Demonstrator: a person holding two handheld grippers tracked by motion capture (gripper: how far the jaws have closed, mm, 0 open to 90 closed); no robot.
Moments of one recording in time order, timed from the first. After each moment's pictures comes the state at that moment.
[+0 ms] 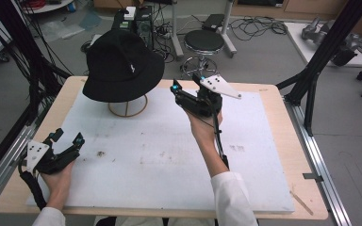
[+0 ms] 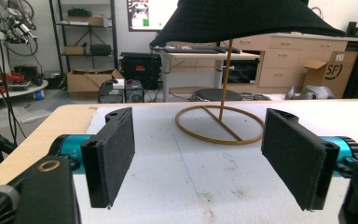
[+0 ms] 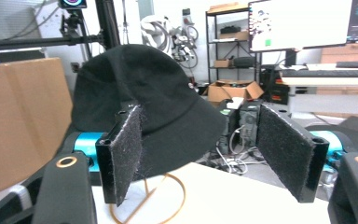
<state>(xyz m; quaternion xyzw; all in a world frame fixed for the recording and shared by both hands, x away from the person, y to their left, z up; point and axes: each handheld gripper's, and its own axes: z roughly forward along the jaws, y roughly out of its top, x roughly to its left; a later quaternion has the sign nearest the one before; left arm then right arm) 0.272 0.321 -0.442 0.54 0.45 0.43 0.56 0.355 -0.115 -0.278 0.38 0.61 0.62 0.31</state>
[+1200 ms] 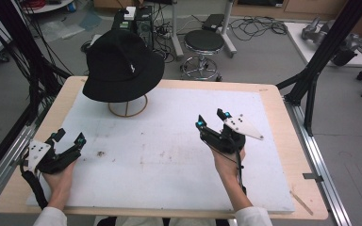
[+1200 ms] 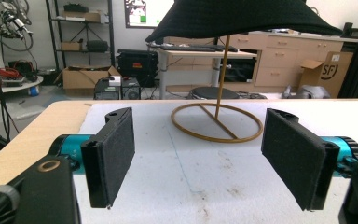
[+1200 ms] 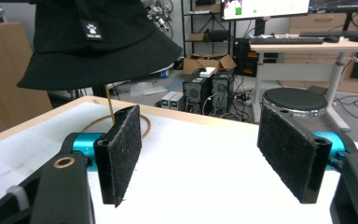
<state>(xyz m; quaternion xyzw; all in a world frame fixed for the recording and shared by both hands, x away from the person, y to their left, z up) 0.274 0.319 -0.443 0.55 0.45 0.42 0.57 0.299 -0.178 -0.348 0.43 0.62 0.57 0.33</state>
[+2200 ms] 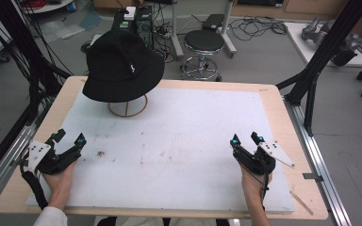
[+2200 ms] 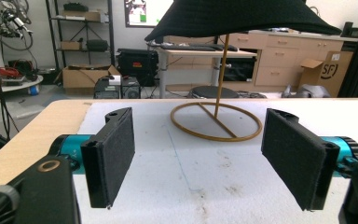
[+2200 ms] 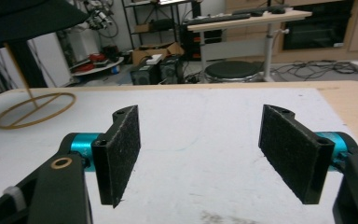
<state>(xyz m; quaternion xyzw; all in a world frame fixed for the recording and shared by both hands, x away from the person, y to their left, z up) 0.273 0.318 -0.444 0.55 0.46 0.42 0.56 0.270 -0.266 -0.410 0.52 0.57 0.53 0.36</state>
